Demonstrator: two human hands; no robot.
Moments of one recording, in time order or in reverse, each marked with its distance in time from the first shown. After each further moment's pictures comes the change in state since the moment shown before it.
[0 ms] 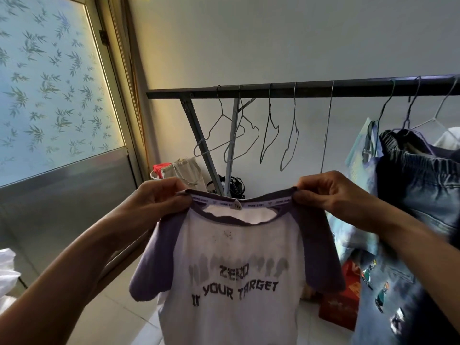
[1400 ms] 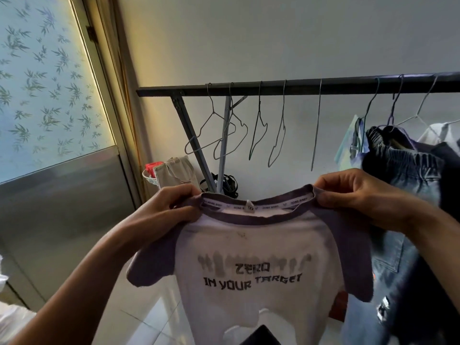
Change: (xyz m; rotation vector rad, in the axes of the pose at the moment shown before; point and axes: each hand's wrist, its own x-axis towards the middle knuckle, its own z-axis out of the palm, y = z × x) left_hand 0.008 0.000 0.034 0.153 -0.046 -0.063; right_hand -0.039 -0.014 -0.026 0.214 -0.040 0.201
